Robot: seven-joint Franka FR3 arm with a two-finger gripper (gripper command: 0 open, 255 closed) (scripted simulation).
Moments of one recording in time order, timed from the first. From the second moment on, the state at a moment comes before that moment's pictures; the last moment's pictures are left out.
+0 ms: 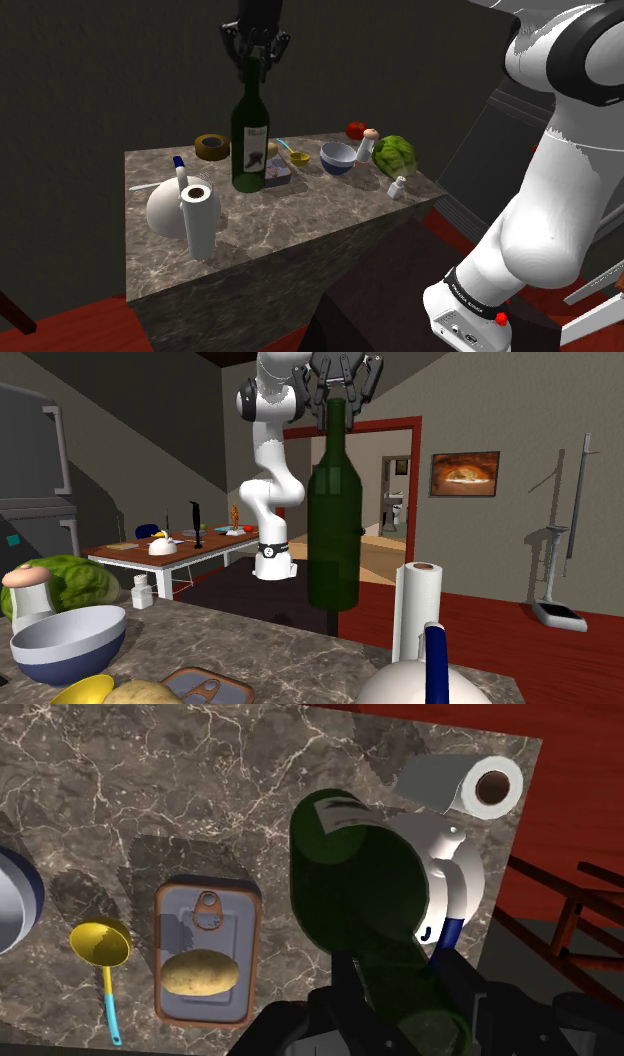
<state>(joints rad) 0.14 0.25 0.43 -1.32 -0.16 1.63 0.65</state>
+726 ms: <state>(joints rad) 0.02 0.03 0.37 -1.47 -0.05 1.58 0.49</state>
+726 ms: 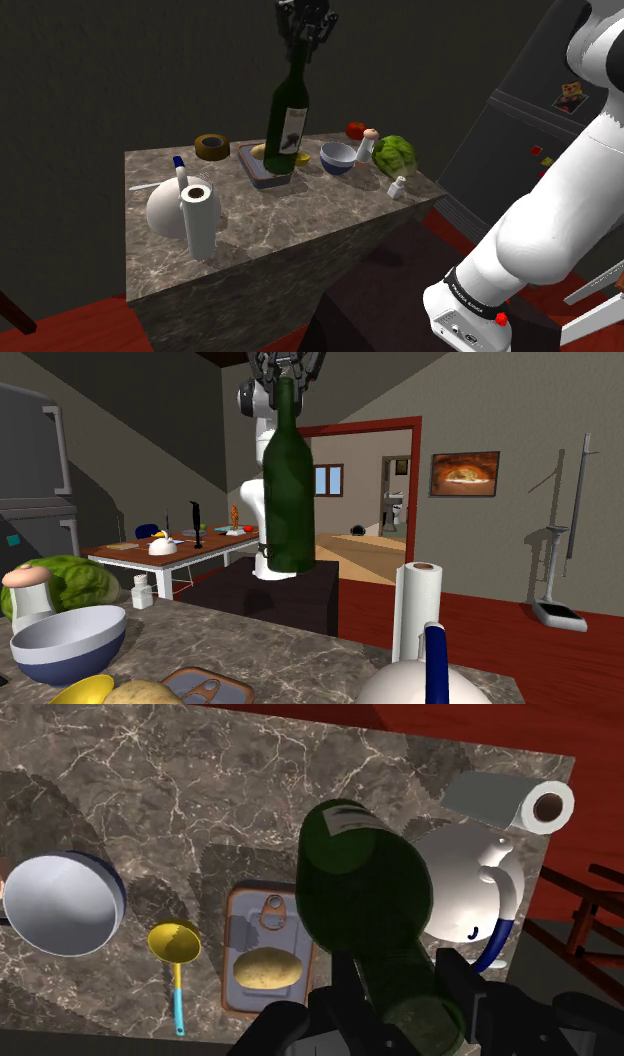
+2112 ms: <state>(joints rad) -0.16 -0.25 0.08 -1.45 0.03 1.30 0.02</state>
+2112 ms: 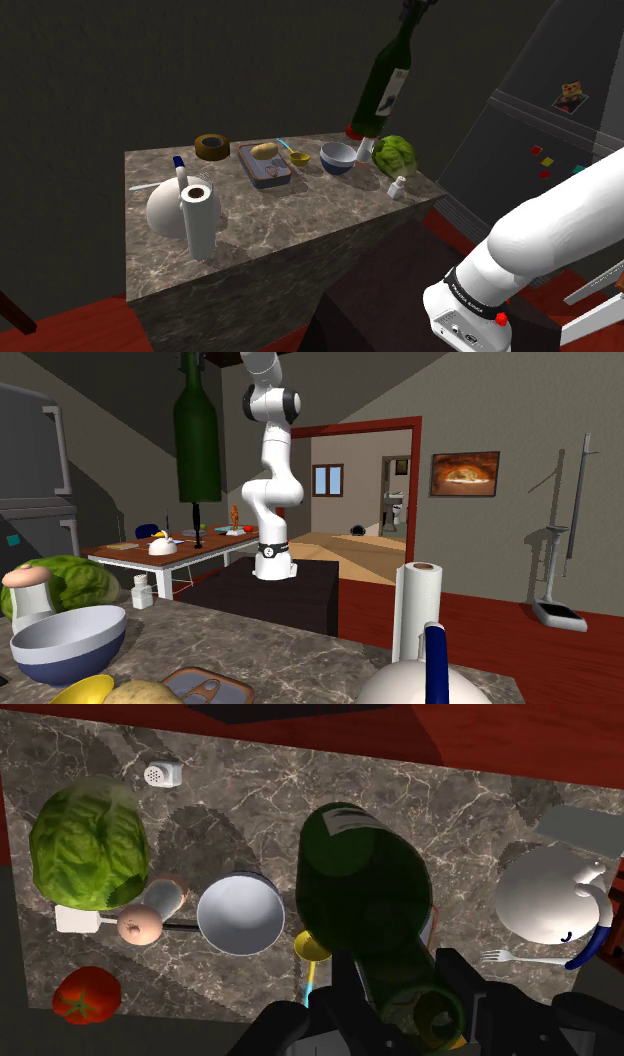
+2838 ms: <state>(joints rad) -0.25 -0.17 -0.10 -1.17 0.02 1.09 -0.25</state>
